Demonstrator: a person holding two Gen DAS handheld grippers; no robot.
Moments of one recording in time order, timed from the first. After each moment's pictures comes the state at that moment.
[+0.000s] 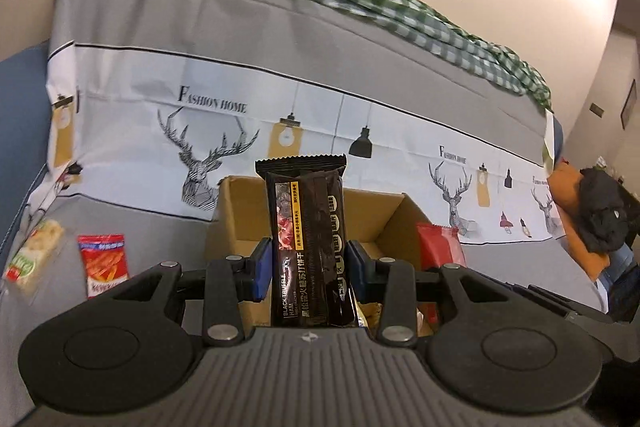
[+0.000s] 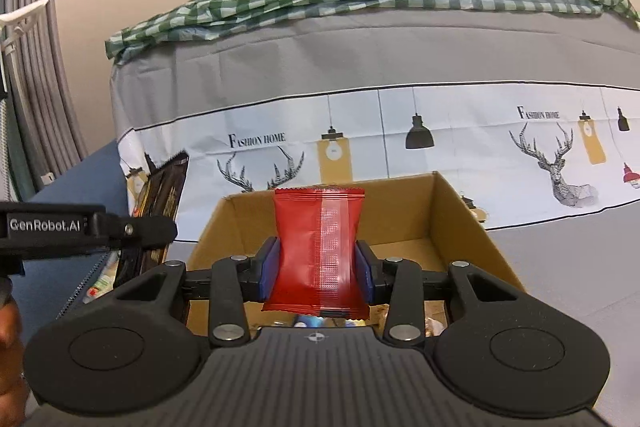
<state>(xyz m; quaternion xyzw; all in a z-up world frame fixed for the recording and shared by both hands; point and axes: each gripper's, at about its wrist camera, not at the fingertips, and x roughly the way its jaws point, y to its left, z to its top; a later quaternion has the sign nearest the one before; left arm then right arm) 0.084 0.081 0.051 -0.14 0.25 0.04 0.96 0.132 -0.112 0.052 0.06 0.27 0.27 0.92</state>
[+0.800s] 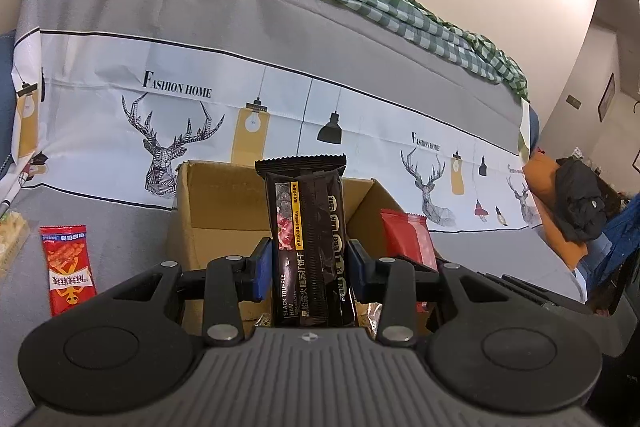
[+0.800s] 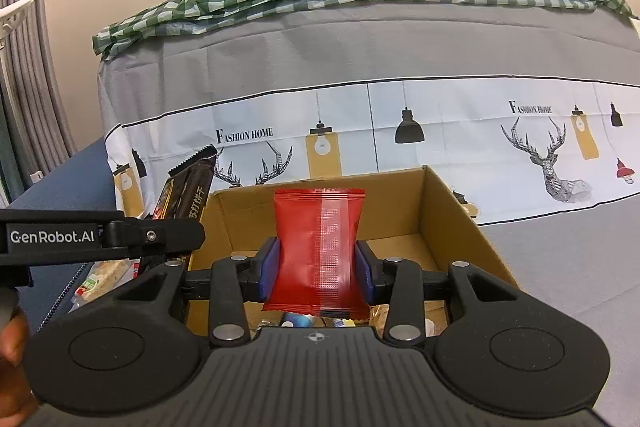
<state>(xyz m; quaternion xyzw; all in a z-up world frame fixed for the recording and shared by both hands) 0.092 0.070 0.040 -0.15 0.26 0.00 0.95 0.137 -0.111 0.048 0.05 0.27 0.25 0.93</state>
